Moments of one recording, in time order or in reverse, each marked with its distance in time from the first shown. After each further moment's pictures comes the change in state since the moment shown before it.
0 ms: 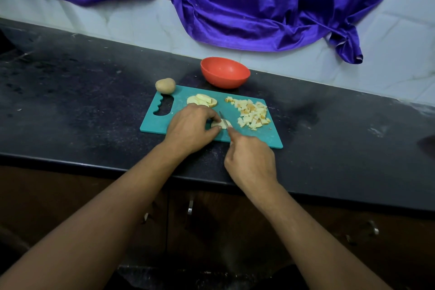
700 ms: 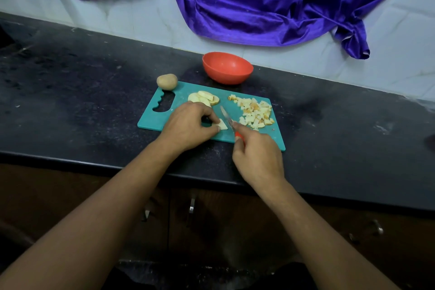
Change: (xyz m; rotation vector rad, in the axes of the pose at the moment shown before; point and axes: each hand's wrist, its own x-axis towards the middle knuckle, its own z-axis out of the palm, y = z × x) left_hand -0.001 -0.014 -0.005 -0.173 -0.062 -0.037; right_hand 0.003 0.013 0.006 0.214 0.095 0.012
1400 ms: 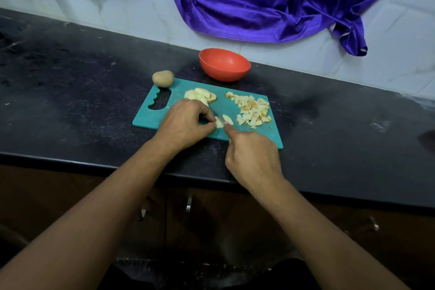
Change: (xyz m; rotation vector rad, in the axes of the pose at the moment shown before) left_hand 0.001 0.000 0.002 -0.009 0.014 0.010; right_hand -0.001 -0.007 -0.004 -0.318 -0.136 -0.124
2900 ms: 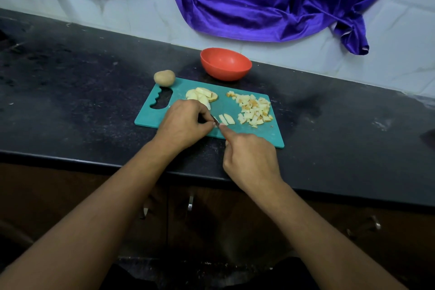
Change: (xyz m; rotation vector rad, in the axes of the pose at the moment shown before) left_hand -0.005 0.002 -0.004 -0.013 0.019 -0.058; right_hand -0.007 -0.005 0.002 0.033 0.053 -0.065
